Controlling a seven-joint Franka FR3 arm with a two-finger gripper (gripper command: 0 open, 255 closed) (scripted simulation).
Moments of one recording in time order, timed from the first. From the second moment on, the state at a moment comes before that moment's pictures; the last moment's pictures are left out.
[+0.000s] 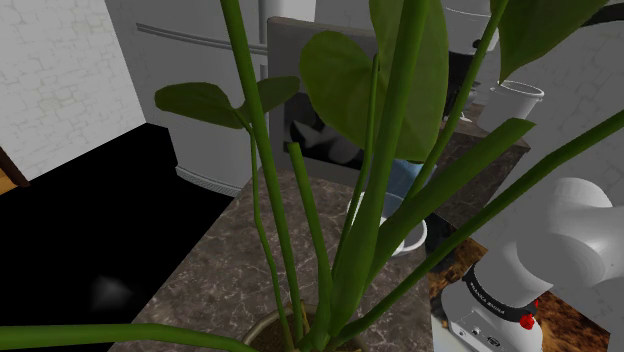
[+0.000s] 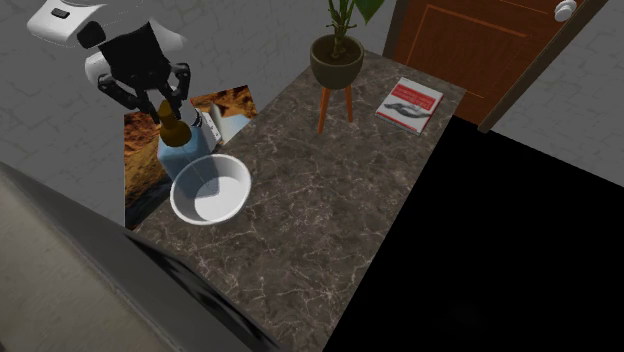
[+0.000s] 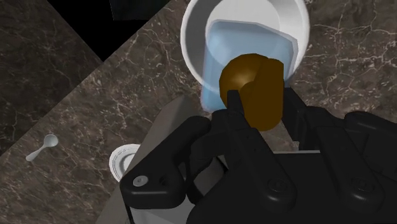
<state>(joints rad) 0.10 -0.93 0.14 -2.51 0.01 1.60 0.16</state>
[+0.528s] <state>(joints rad) 0.10 -0.95 0.14 -2.62 0.02 1.69 0.16</state>
